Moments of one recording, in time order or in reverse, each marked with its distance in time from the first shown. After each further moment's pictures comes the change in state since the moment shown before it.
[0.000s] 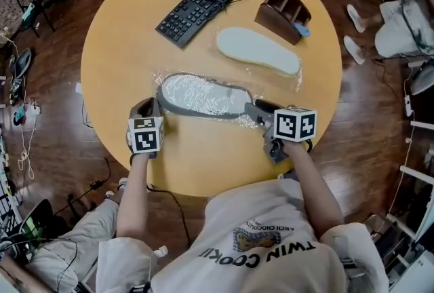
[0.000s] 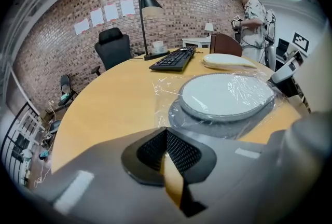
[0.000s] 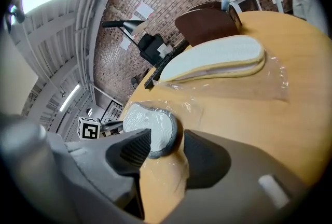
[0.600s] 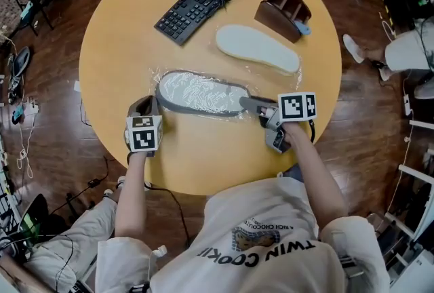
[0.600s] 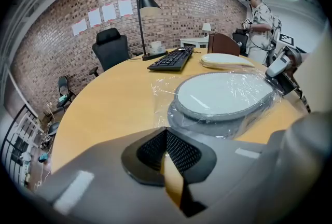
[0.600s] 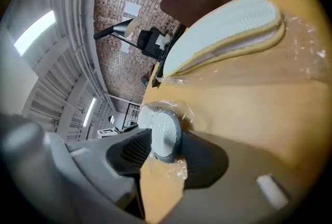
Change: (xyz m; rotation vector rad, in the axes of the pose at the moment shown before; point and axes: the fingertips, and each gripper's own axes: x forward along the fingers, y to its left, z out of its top) left arm -0.003 -0.002 0.002 0.014 -0.003 -0.019; right arm 0.013 0.016 0.006 0.192 0.105 0.227
